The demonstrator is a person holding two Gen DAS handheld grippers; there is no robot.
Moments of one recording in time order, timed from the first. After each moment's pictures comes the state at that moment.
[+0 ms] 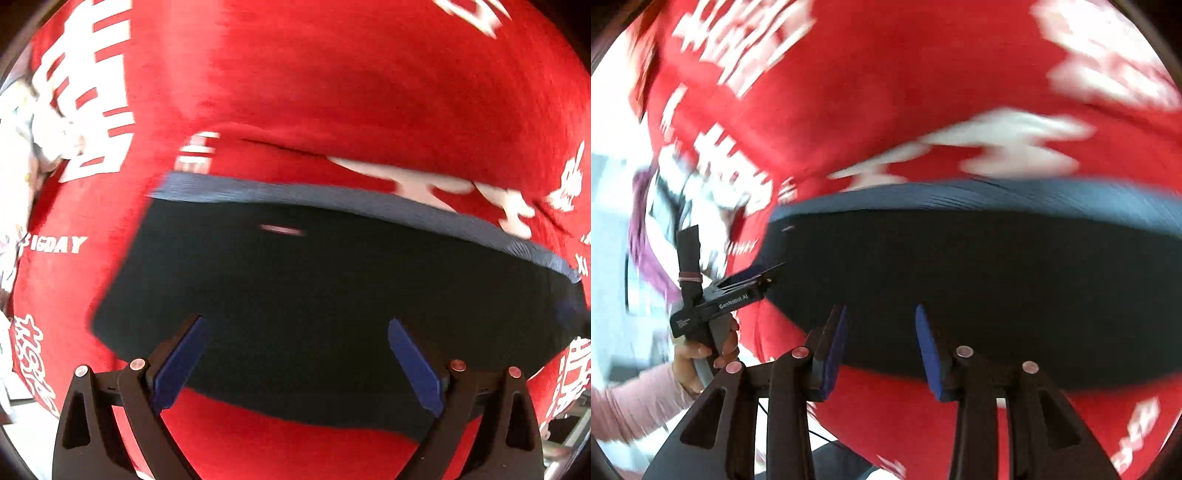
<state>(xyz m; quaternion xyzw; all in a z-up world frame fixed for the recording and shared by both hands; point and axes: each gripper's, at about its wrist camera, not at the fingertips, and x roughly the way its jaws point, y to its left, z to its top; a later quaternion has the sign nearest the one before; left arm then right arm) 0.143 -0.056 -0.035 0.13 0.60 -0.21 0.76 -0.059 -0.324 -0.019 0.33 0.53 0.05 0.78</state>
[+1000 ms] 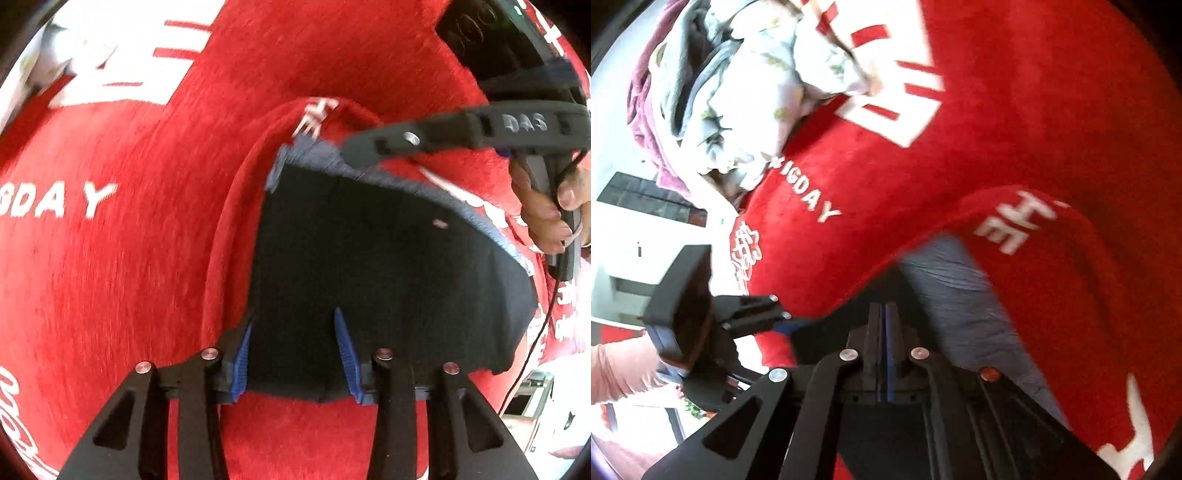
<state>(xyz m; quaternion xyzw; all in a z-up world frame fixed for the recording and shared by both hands) 0.215 0.112 -0.110 0.01 0.62 -0.32 0.71 0.265 -0.059 -0.078 0.12 0.63 0.29 0.71</state>
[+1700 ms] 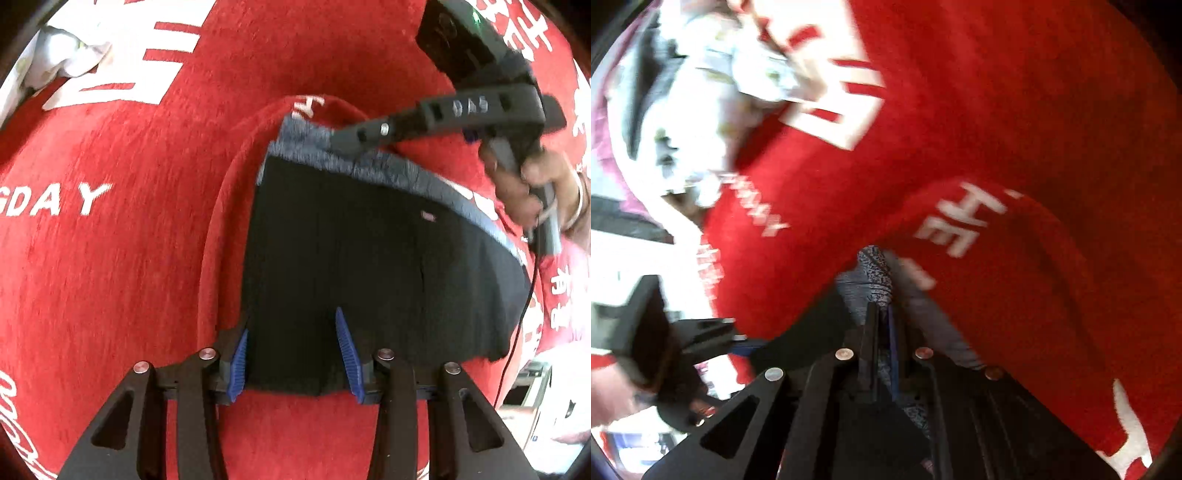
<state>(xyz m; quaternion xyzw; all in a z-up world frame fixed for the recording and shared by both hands) 0.206 0.118 -0.104 0.02 0.62 -0.34 0.71 0.265 -0.086 -0.091 0.13 0.64 0.24 0.72</state>
